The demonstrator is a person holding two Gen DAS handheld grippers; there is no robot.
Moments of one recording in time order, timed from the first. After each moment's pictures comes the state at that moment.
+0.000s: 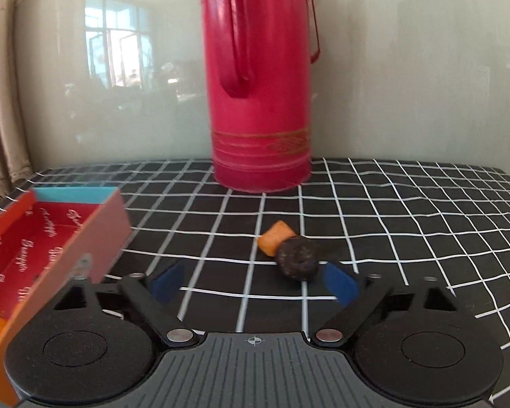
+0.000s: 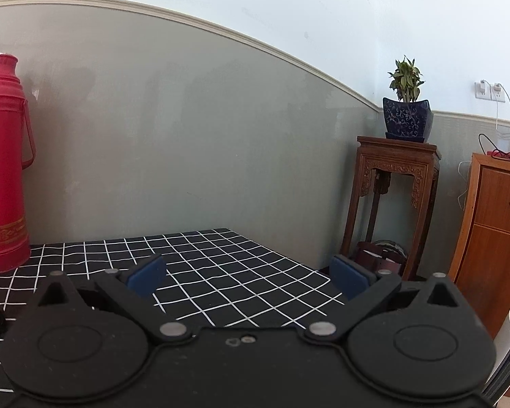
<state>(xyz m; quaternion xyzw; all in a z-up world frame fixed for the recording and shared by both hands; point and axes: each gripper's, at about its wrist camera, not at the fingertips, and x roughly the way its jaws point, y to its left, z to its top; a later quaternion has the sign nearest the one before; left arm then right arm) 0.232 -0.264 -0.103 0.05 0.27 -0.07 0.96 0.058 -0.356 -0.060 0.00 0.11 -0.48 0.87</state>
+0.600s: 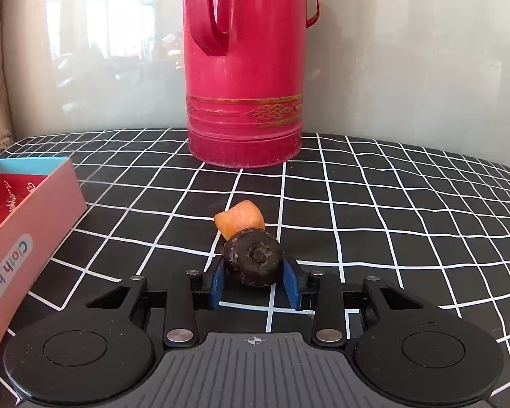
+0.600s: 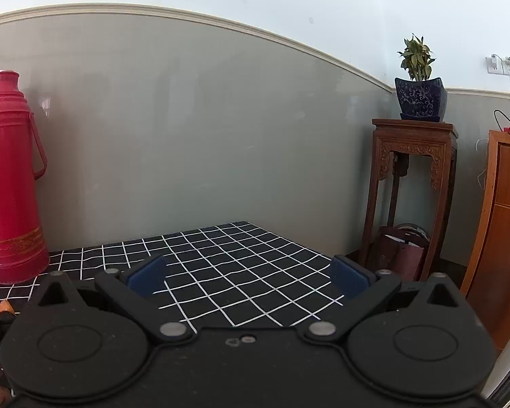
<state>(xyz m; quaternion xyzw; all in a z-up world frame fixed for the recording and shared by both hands) 0.262 -0.288 -0.127 0.03 0.31 -0.08 0.95 0.053 -0.364 -0.053 0.04 0.11 -0.45 0.88</state>
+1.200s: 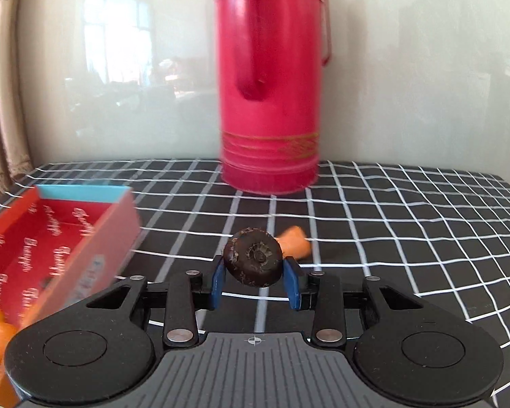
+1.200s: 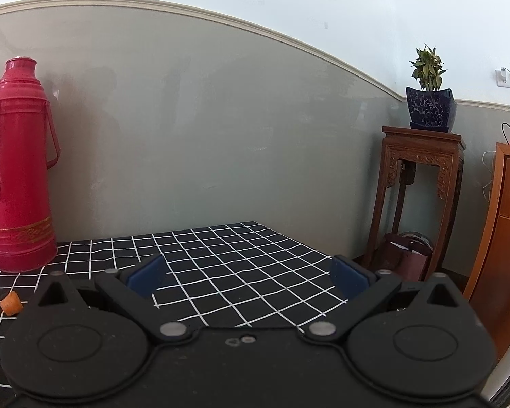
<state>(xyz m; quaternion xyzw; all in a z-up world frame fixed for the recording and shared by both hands) 0.227 -0.229 -0.096 0.04 0.26 -0.08 0.96 0.066 -0.347 -0.056 0.01 0.12 -0.44 0.89</state>
